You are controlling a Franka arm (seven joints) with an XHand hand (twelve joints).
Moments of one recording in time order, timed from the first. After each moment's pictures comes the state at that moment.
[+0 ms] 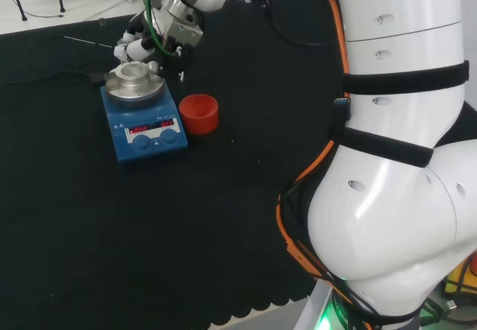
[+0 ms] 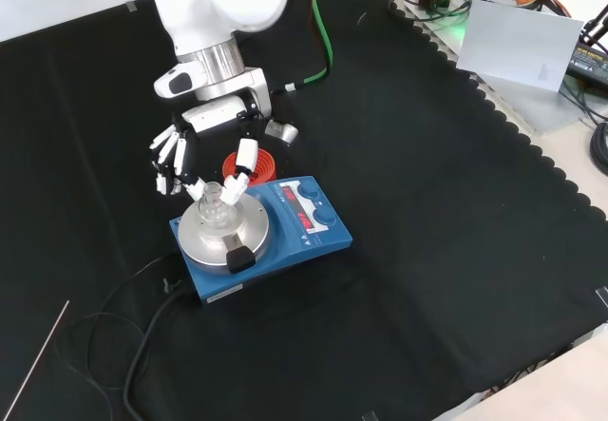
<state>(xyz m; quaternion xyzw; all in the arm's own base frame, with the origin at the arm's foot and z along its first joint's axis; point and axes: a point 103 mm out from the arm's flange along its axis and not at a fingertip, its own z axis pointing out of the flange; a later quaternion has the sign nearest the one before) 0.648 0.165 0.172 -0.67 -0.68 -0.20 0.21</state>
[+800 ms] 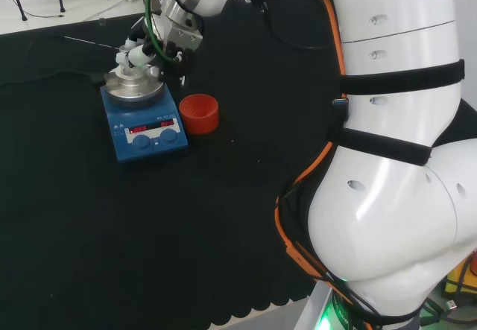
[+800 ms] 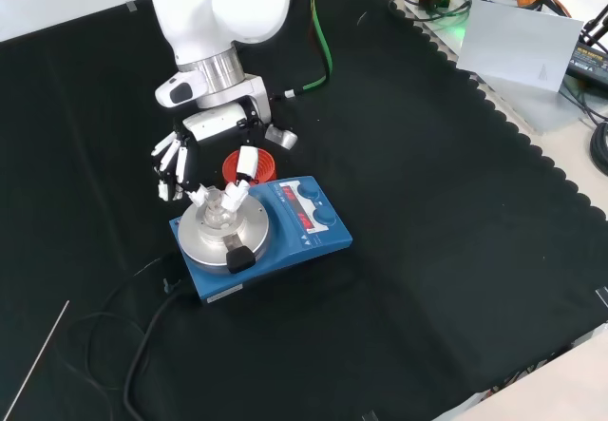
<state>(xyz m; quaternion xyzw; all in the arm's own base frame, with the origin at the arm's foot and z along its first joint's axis) 0.649 0.163 0.158 -0.68 -0.68 -0.19 0.20</state>
